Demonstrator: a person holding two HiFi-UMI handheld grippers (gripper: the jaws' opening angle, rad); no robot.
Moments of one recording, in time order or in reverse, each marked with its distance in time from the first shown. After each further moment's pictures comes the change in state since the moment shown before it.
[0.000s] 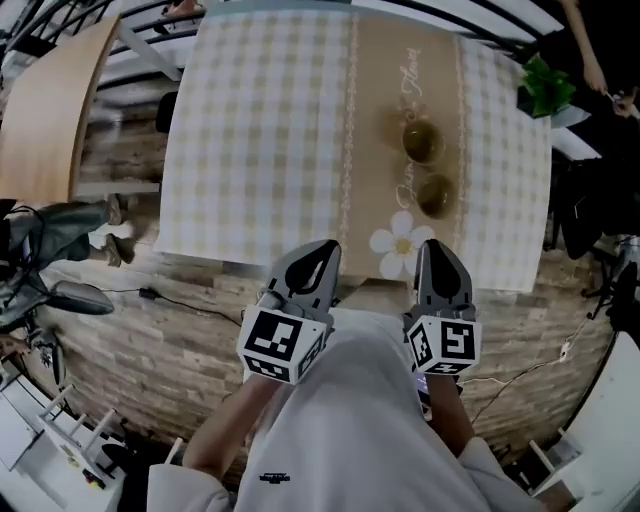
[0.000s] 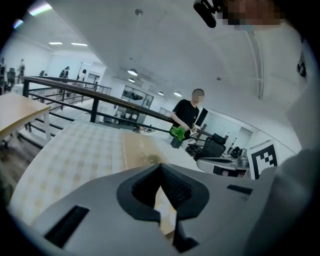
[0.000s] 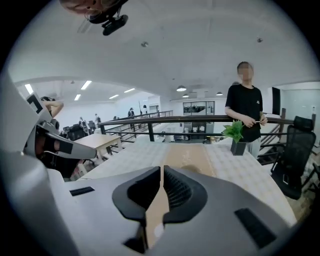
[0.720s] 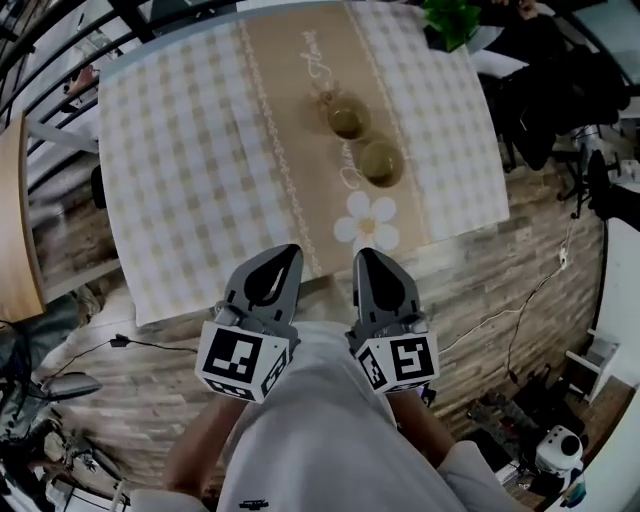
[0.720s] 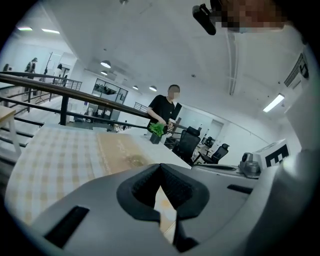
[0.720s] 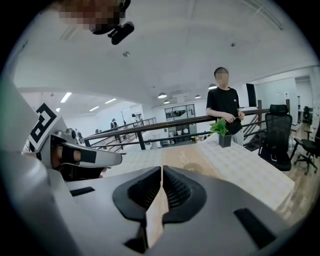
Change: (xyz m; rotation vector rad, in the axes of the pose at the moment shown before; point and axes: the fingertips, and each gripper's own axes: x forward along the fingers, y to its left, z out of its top) left arm -0.020 0.016 0.030 0.133 0.124 -0.294; right arm -0.019 0.095 0.015 0.221 -0.049 -0.174
